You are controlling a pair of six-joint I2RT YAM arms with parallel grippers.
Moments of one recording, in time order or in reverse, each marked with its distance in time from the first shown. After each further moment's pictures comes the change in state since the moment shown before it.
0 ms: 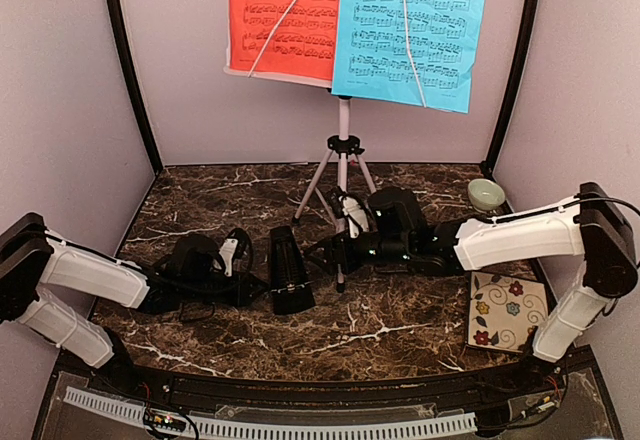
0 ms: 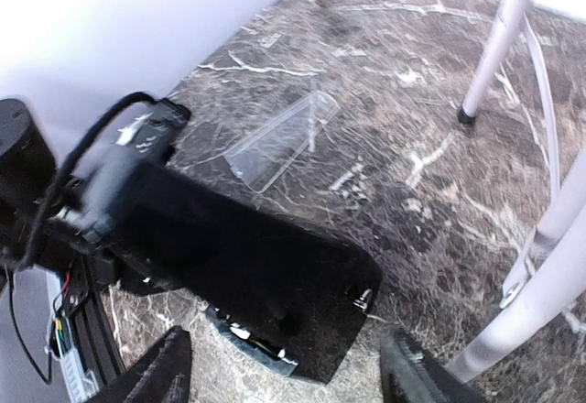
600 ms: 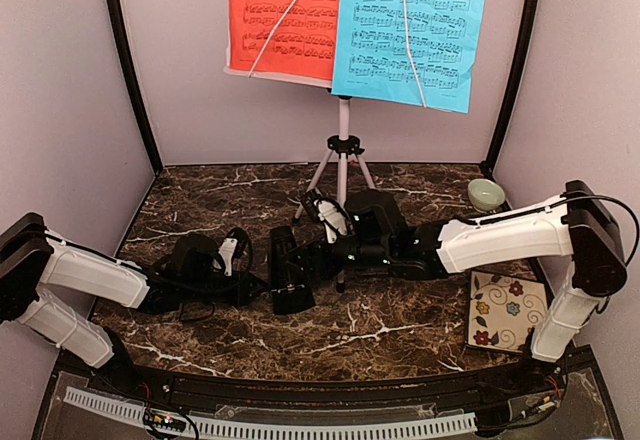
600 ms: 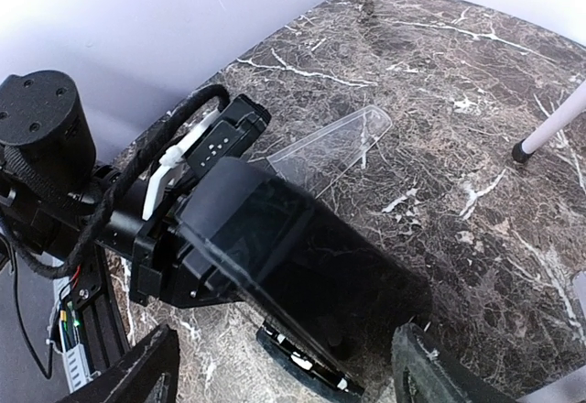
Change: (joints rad) left arm 0.000 -0.001 0.000 -0.001 -0.021 0.001; right arm 0.087 0.049 0.083 0.010 0.018 -0.057
